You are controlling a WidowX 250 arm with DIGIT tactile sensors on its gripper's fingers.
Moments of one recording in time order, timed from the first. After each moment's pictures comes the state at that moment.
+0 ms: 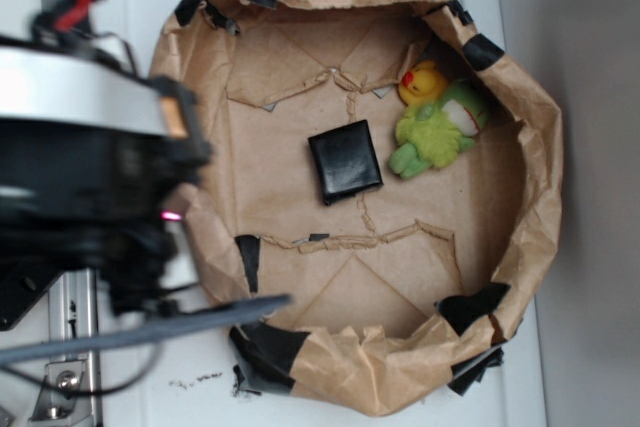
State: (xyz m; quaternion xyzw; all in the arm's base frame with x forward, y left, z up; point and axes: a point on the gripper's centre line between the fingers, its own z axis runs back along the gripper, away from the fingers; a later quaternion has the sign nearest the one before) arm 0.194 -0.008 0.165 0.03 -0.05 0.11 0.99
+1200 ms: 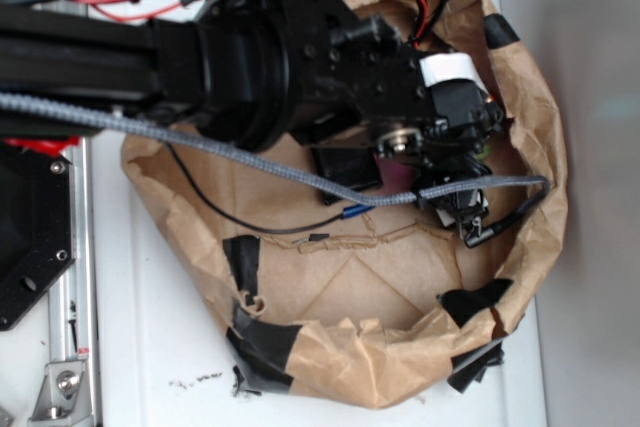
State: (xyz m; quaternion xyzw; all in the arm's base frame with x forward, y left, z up) arm 0.331 0.019 0.034 -0.04 -0.18 0.19 0.96
